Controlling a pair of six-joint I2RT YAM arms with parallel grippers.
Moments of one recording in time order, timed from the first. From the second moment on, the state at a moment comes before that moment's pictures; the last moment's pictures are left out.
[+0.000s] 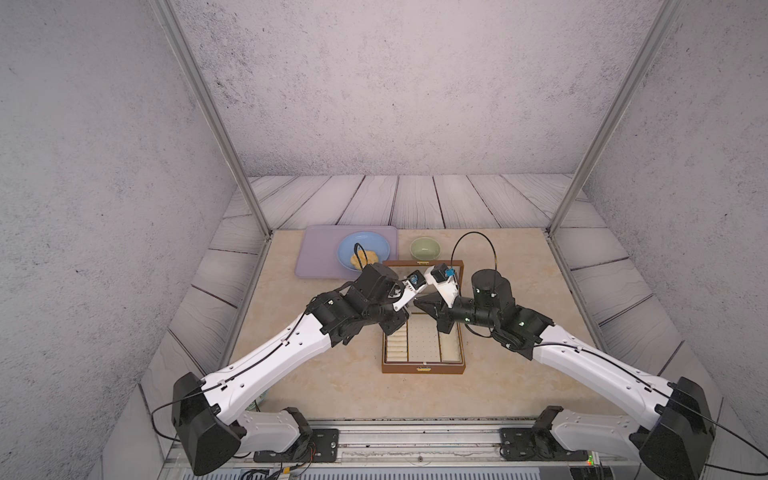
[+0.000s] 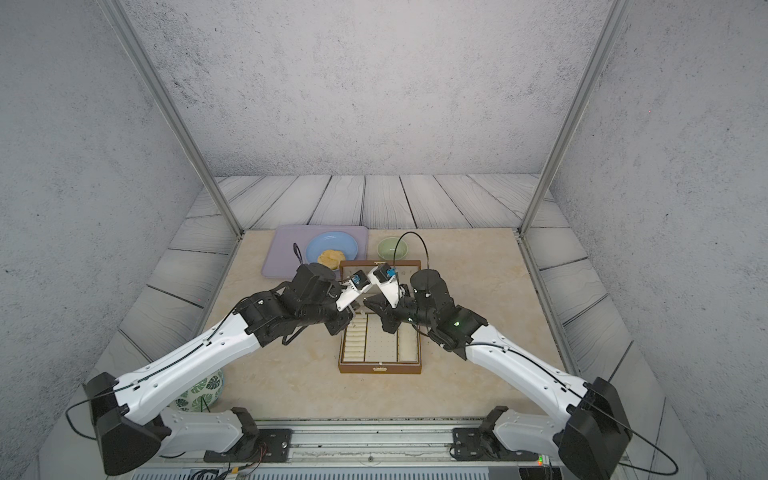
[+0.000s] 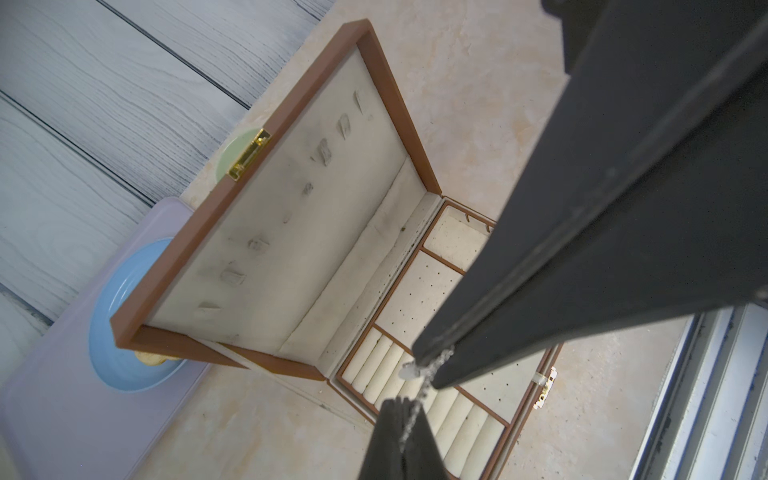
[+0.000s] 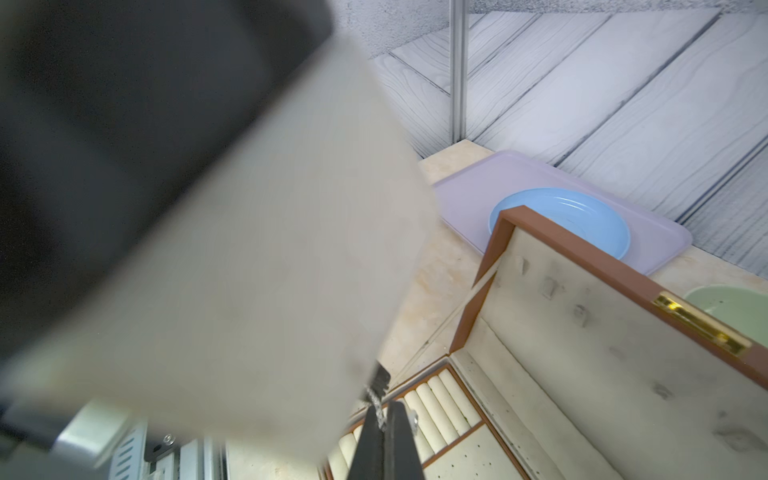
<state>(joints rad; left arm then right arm) -0.84 1.28 1.21 -0.65 0.01 0.23 0.75 1.20 0.93 -0.12 -0.39 0.02</state>
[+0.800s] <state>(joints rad) -0.78 1.45 1.21 -0.44 0.03 0.23 0.69 1.28 0.94 -0.10 -0.23 0.07</state>
